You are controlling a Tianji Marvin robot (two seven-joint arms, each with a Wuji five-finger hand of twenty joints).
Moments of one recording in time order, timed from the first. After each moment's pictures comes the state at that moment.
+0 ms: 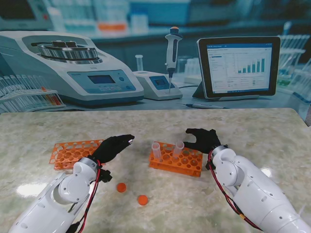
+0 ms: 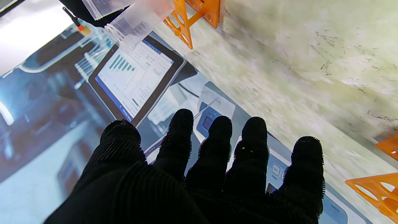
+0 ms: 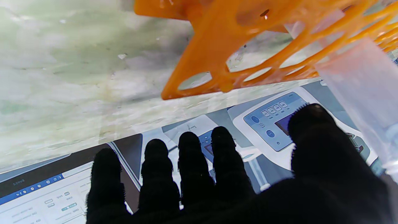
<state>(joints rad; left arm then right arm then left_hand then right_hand) 1.53 -1.14 -1.20 -1.53 0.34 -0.07 0.00 -1.25 -1.12 1.00 -1.21 -0.66 0.00 -0.10 0.79 0.10 -0.02 -0.04 0.54 0.08 0.17 0.25 0.60 0.19 0.05 0.17 0.48 0.24 0.09 0.26 0.09 0.42 0.35 0.36 0.51 -0.25 0.33 -0.05 0.44 0.07 0.19 0.39 0.57 0.10 0.04 0.09 0.40 0.11 0.05 0.12 0.00 0.32 0.67 0.18</state>
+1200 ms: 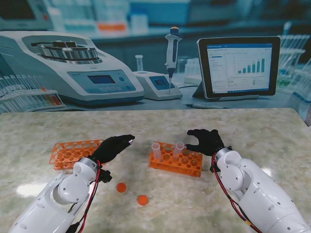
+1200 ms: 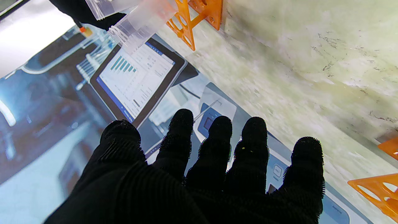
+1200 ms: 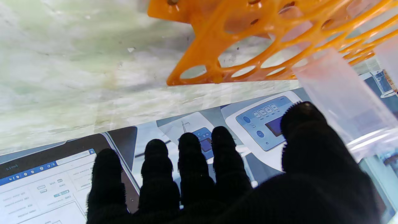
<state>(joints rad) 1.54 -1.13 -1.20 -1.54 0.34 -0.07 -0.01 -1.34 -1.09 1.10 -1.33 -0.75 -0.04 -0.04 0.79 0.10 -0.02 -0.04 0.54 0.08 0.17 0.25 0.60 0.19 0.05 0.17 0.48 0.24 0.09 0.26 0.09 0.42 0.34 0.36 0.59 -0.24 0.27 -0.05 0.44 0.07 0.20 0.39 0.55 0.10 0.04 0.08 0.40 0.11 0.05 0.11 -0.01 0.31 0.67 0.17</state>
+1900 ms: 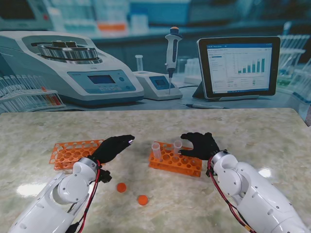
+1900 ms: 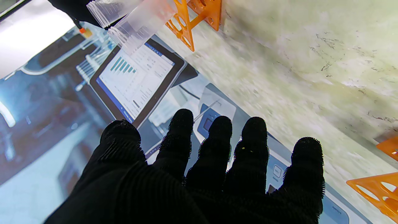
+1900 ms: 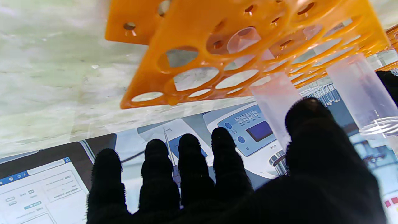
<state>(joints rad) 1.54 -1.13 -1.20 -1.54 0.34 -0.07 -0.01 -1.36 -1.08 1.06 -1.36 -0.75 -0.07 -0.05 0.79 0.10 -0.02 -0.04 0.54 0.08 0.17 0.25 0.60 0.19 0.05 0.17 0.48 0.24 0.09 0.26 0.09 0.42 0.33 0.36 0.57 -0.28 0.28 -0.05 0.43 0.07 0.20 0.39 0.54 0.10 0.04 0.08 0.40 0.11 0.05 0.11 -0.01 0.31 0.67 0.17</state>
